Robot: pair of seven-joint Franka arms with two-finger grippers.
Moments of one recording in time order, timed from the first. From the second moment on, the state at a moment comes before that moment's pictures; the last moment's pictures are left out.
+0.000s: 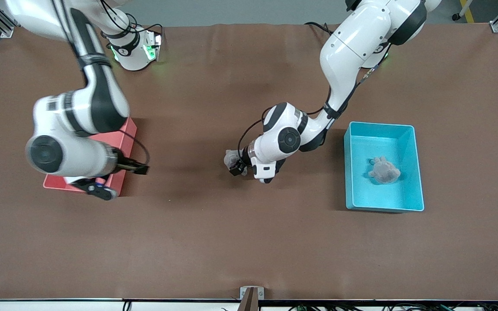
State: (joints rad) left arm -0.55 0.87 -0.28 -1.47 -0.38 2.53 -1.35; right arm 0.27 0.41 -0.14 -1.52 0.09 1.65 0.40
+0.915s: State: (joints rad) left arm -0.58 0.88 -0.22 -1.44 -0.31 2.56 -1.35; right arm -0.02 0.29 -0.14 -1.49 0.02 1.57 0.00
